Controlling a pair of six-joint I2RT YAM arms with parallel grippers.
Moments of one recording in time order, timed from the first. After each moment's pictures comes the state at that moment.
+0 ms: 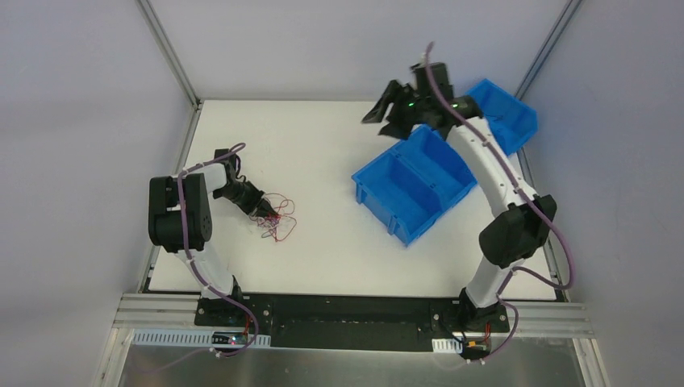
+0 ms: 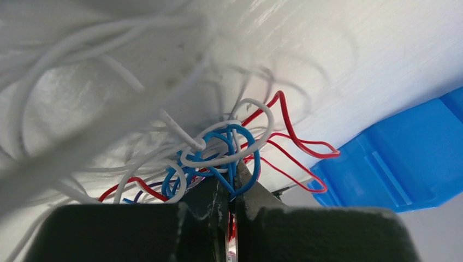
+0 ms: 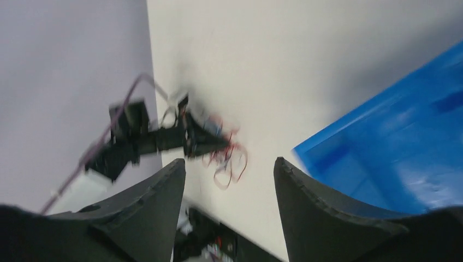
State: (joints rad) left arm 0.11 1.80 0.99 -0.65 0.50 -0.73; right arm 0.33 1.76 1.87 -0.78 -0.27 0.79
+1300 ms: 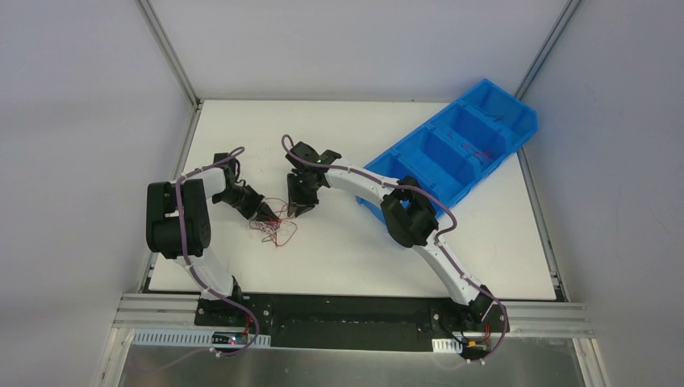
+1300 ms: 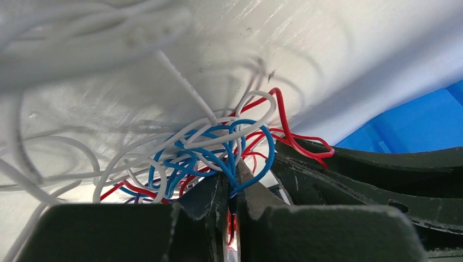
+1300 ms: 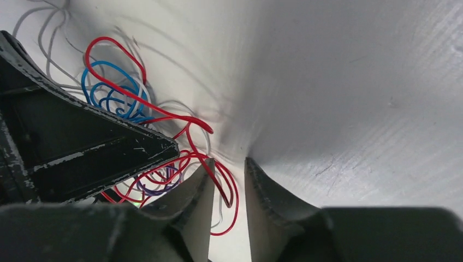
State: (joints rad) left arm 0.11 1.73 0.92 -0.65 0.52 -0.74; right arm 0.91 2.48 2.16 -0.80 -0.29 0.74
